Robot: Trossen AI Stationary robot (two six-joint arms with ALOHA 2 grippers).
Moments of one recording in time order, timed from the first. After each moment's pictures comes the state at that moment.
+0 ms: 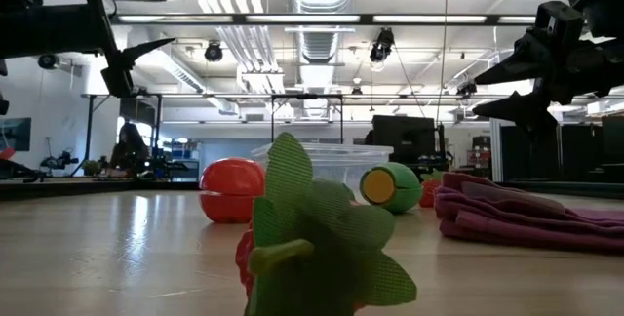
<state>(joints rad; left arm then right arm) 0.11 0.20 0.01 0.48 -0.26 -1.07 -0.07 0.35 0.01 0.14 0.08 0.72</state>
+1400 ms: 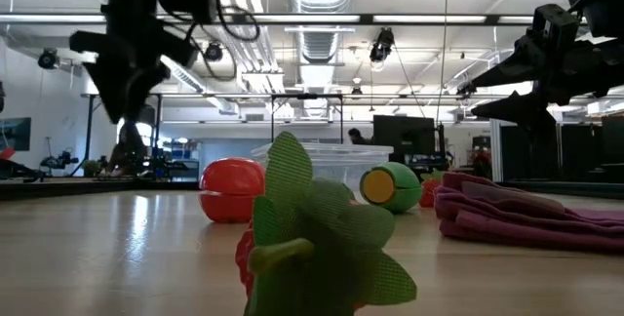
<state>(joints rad) 0.14 1.36 1.03 -1.32 -0.12 -0.07 -0.07 0.35 0.01 0.14 0.13 0.70</state>
